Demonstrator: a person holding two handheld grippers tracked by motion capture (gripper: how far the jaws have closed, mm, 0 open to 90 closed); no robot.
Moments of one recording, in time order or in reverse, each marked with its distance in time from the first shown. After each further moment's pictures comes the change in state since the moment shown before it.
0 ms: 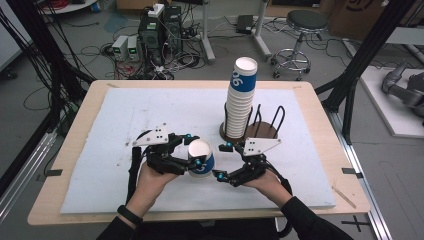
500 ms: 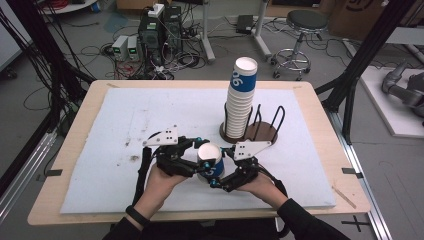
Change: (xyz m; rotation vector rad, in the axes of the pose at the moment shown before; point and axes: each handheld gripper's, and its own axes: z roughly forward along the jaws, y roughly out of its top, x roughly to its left) left arm -0.004 -0.004 0.021 -0.004 -0.074 -0.035; right arm 0.009 -0.001 0.019 0.047 0.056 -0.003
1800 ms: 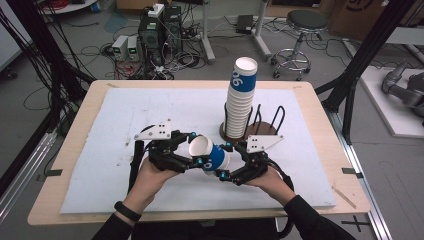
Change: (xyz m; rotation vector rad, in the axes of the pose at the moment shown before) left arm 0.005 0.018 -0.017 0.024 -0.016 0.054; right arm -0.012 0.004 -0.024 -0.073 0.024 0.035
